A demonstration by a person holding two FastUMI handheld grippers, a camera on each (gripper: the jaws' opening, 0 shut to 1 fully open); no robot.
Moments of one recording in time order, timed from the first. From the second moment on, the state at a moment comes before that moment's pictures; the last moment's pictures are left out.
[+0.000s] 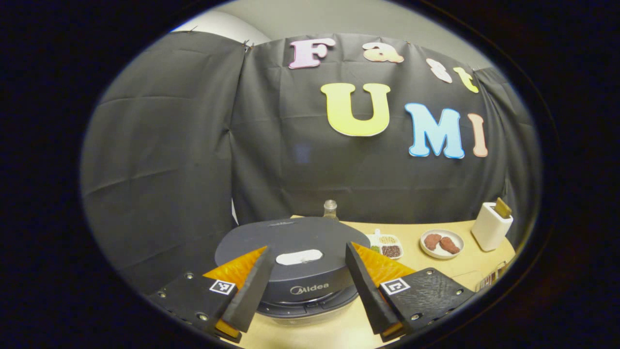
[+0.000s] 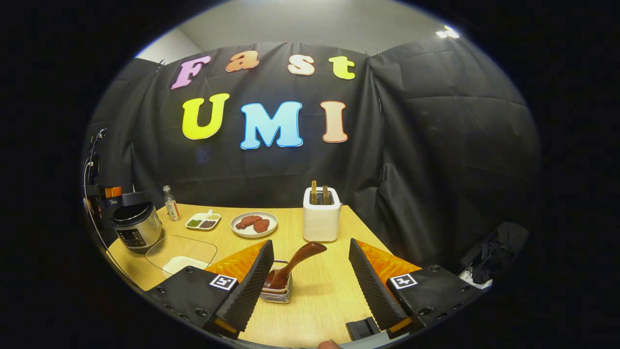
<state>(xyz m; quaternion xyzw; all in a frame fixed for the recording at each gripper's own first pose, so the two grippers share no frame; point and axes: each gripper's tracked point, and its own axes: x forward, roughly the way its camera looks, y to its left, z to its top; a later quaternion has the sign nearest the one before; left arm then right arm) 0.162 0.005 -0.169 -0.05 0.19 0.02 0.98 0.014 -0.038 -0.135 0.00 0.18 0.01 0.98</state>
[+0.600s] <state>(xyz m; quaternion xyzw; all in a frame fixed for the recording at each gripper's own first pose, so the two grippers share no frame) 0.141 -0.008 -0.221 -0.03 0.19 0.03 0.98 0.005 -0.035 -0.142 0.00 0.19 0.02 0.98</state>
